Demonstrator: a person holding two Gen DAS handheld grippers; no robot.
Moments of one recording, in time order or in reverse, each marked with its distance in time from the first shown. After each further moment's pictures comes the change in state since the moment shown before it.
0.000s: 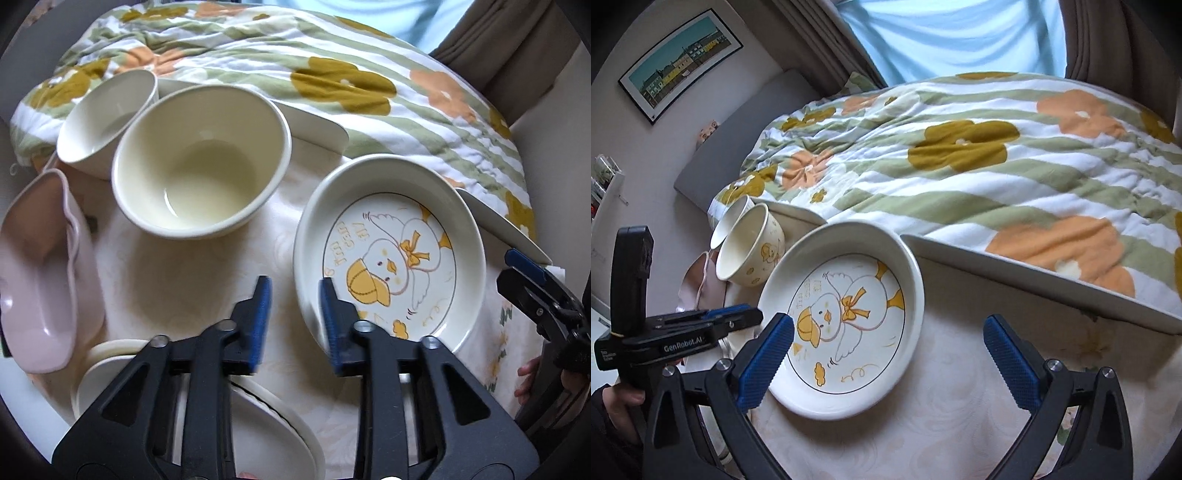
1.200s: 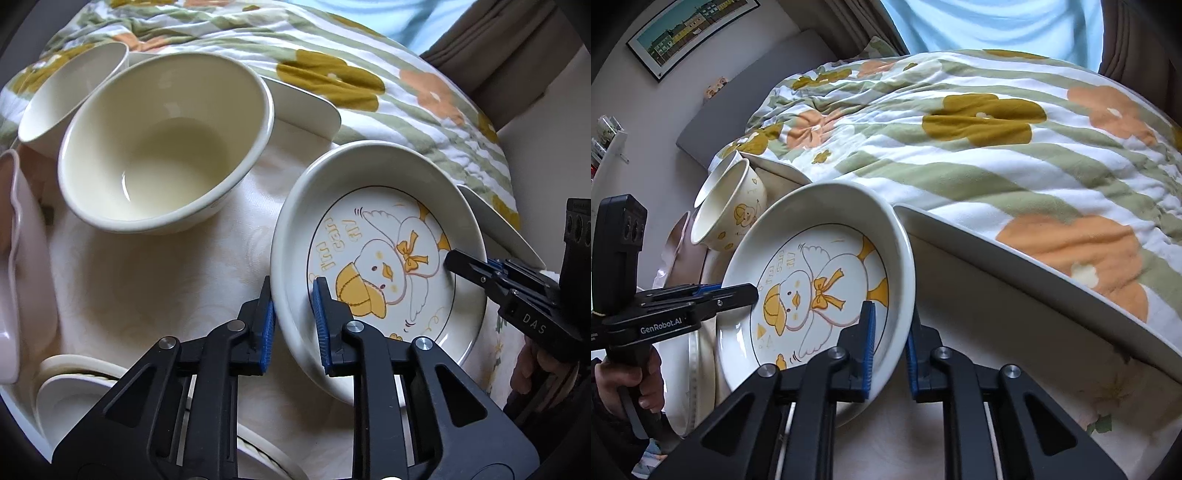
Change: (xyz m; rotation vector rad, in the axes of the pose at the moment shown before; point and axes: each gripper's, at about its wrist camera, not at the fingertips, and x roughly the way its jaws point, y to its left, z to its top) left arm 0.035 -0.002 -0.004 -0.030 0.006 -0.099; right arm 0.042 -0.012 0.004 -0.102 0.129 0.015
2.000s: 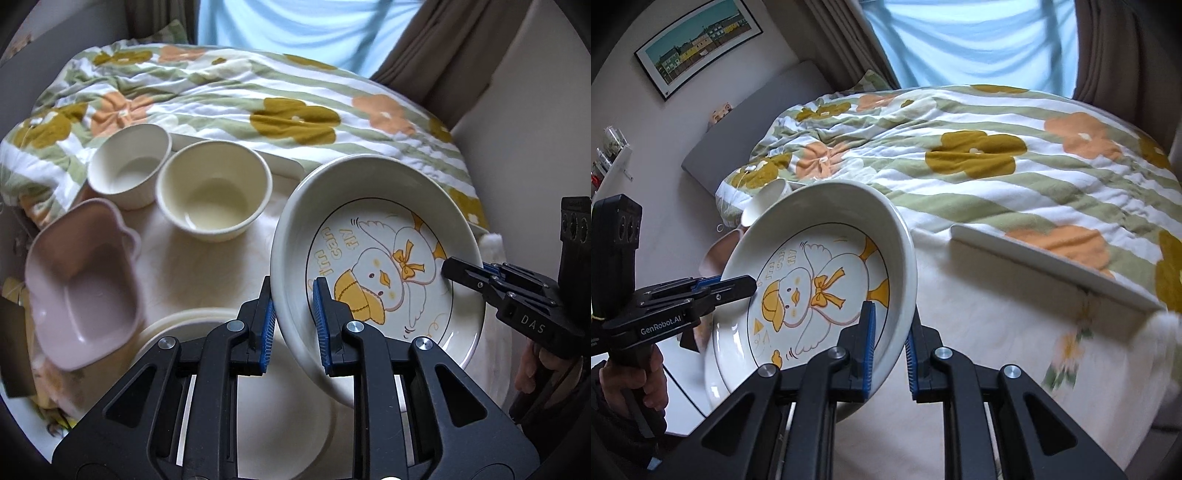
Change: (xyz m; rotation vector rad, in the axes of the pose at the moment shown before) left arm -0.140 0.021 -0.036 0.171 -0.127 -0.085; right arm -0.091 0.101 -0.033 0.054 -0.123 -0.091
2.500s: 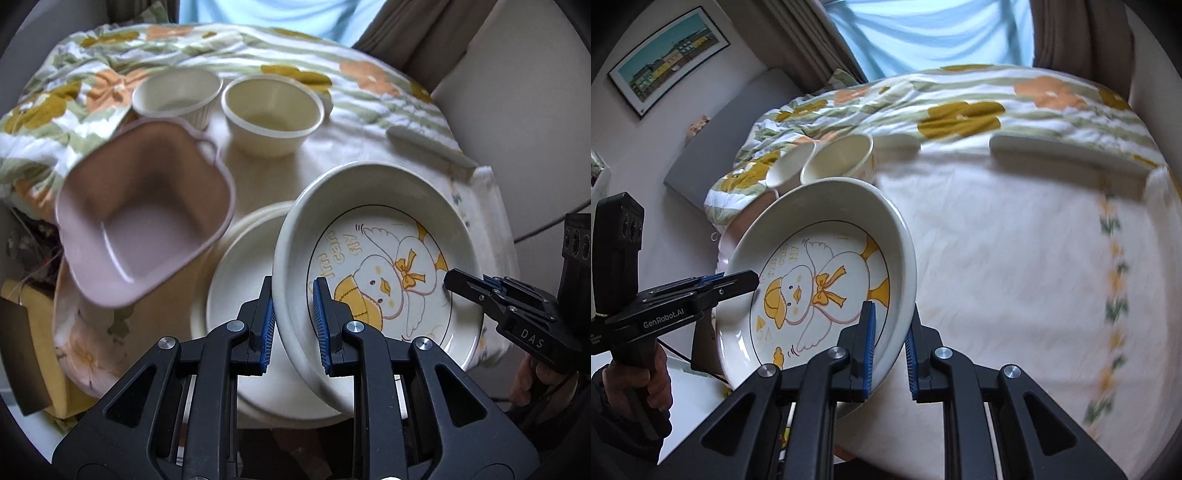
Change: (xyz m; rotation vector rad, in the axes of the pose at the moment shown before) left arm -0.022 0.095 -0.073 0.080 0.118 -0.081; right arm 0.018 0.099 -0.089 0.187 0.007 -0.093
